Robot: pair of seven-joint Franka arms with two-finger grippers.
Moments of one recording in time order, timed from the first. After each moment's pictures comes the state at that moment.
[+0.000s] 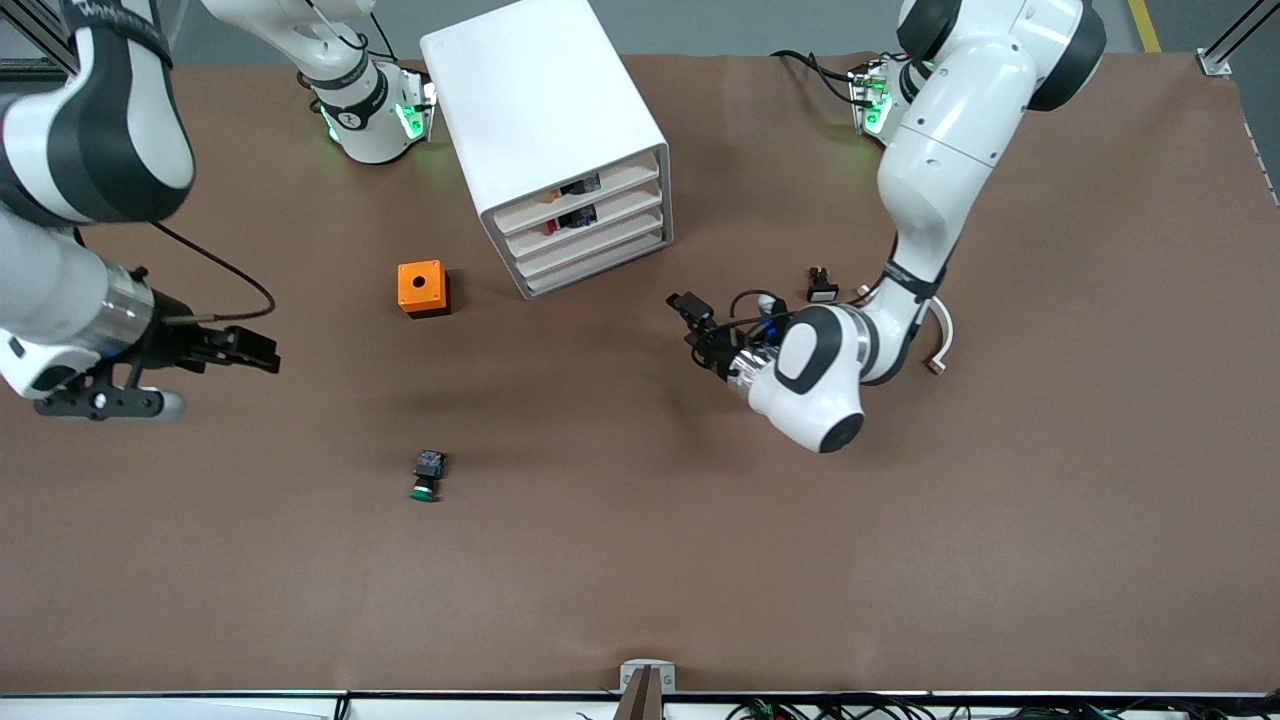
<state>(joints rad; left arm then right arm) -0.42 0.87 -0.13 -1.45 -0.86 1.70 -2.43 0.06 0.24 0.00 -1.57 0.08 1.74 0.10</state>
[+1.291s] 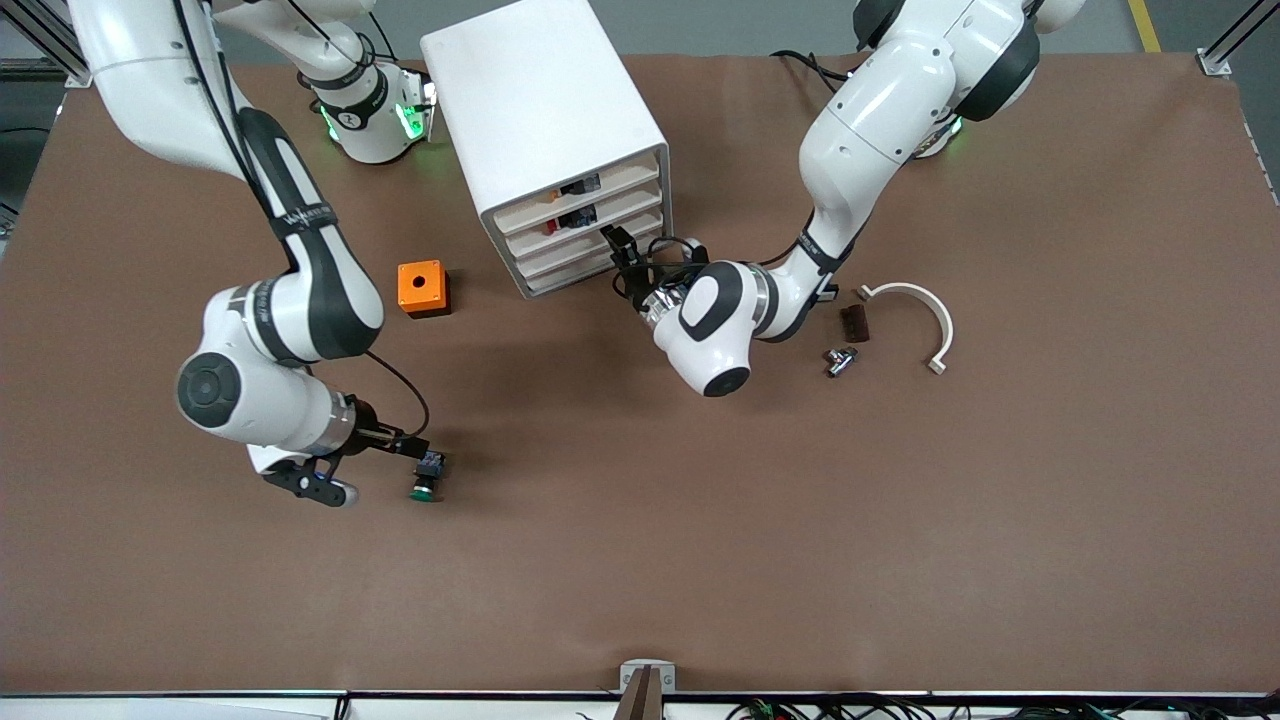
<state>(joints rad) -0.55 0.93 -0.24 -1.45 -0.94 1.69 -2.39 0.13 0.59 0.09 -1.65 0.12 2.20 0.48</state>
